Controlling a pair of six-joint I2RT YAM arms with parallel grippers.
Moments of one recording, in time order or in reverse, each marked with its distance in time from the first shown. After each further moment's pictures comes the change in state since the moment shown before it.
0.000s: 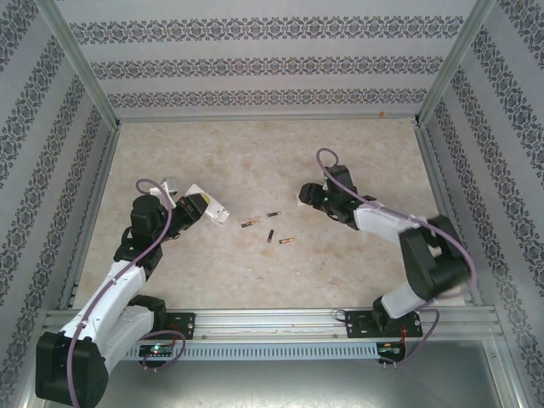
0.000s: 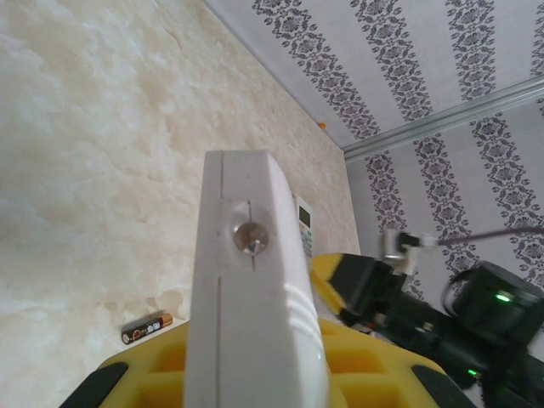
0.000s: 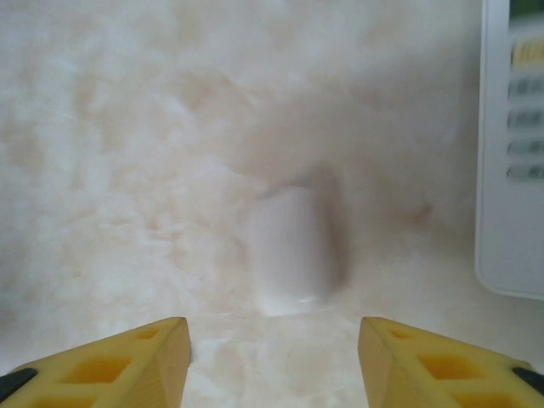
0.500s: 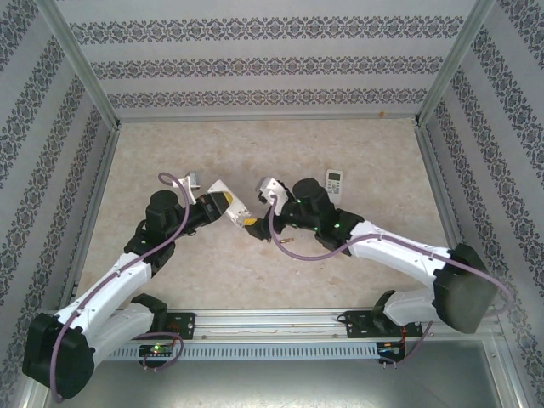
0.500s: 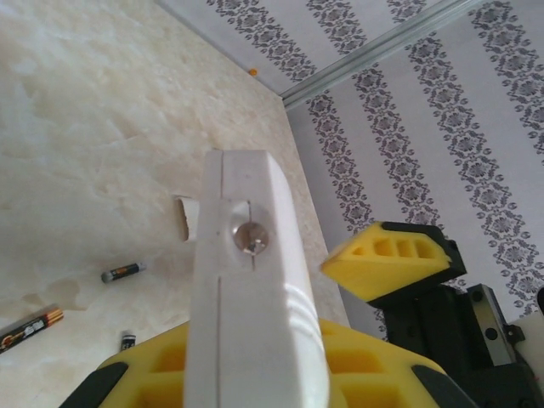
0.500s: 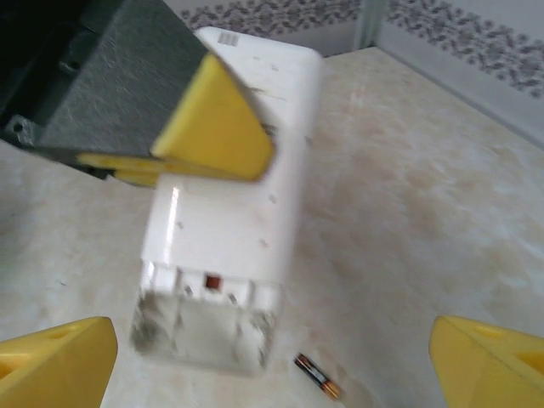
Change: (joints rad) left arm -0.214 0.069 0.078 0.080 -0.031 0.018; right arm 0.428 -0.148 0.093 0.100 -0.167 -0.756
